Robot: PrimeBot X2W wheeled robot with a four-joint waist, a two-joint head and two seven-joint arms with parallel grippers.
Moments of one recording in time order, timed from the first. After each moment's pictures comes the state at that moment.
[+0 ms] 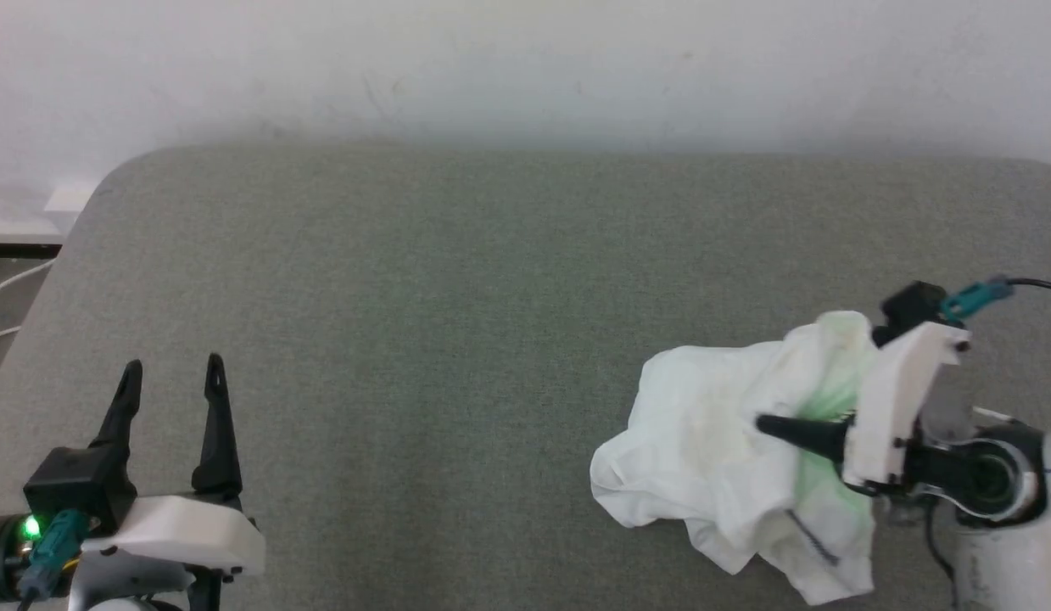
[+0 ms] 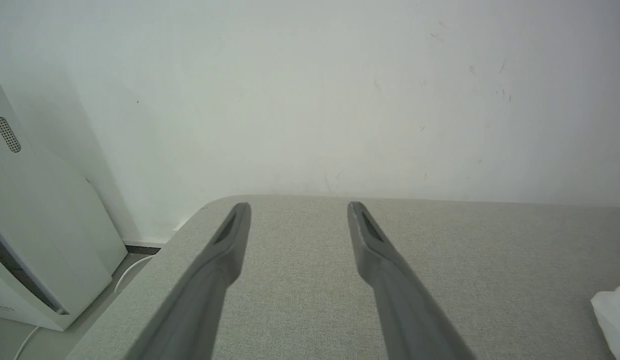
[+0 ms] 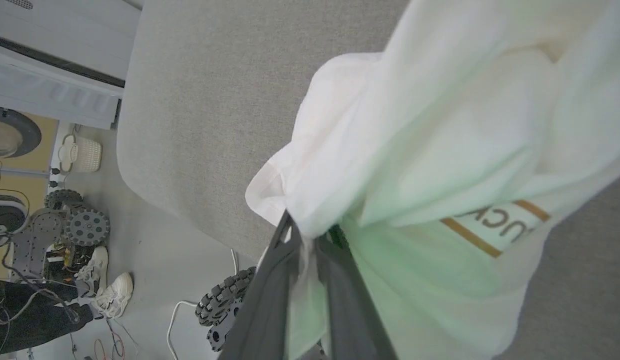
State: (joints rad) left arm 0.01 0.65 -0.35 -0.25 -0.58 0.53 -0.15; right arm -0.28 -0.11 -0.13 0.11 0.69 0.13 1.18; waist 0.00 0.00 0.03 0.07
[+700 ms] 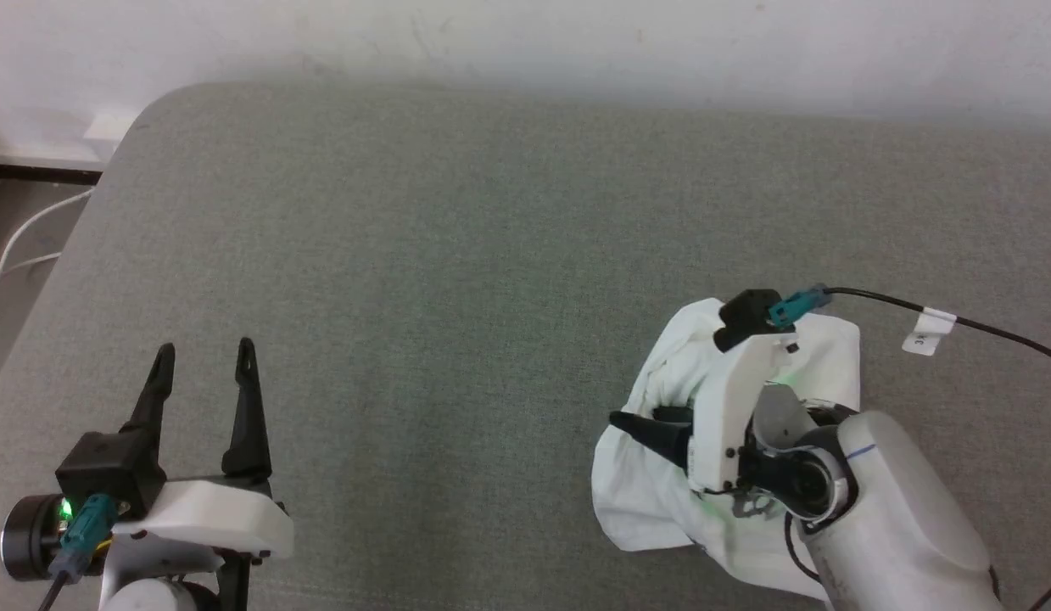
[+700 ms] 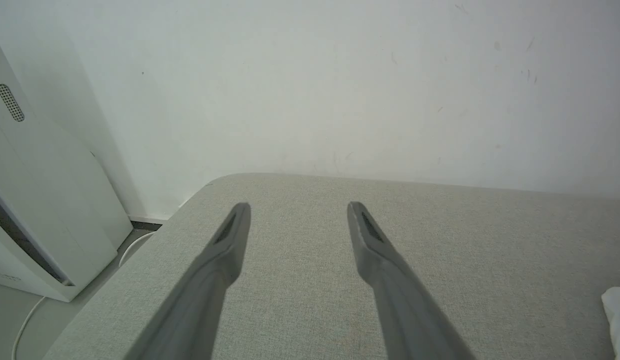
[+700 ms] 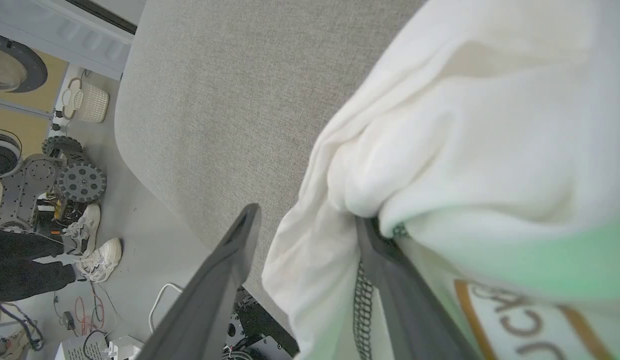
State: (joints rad) left arm -0.05 0.61 -0.39 -0.21 -0.58 0.51 -0.17; right arm -0.41 -0.05 0.23 0.43 0.70 0.13 0.79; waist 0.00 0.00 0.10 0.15
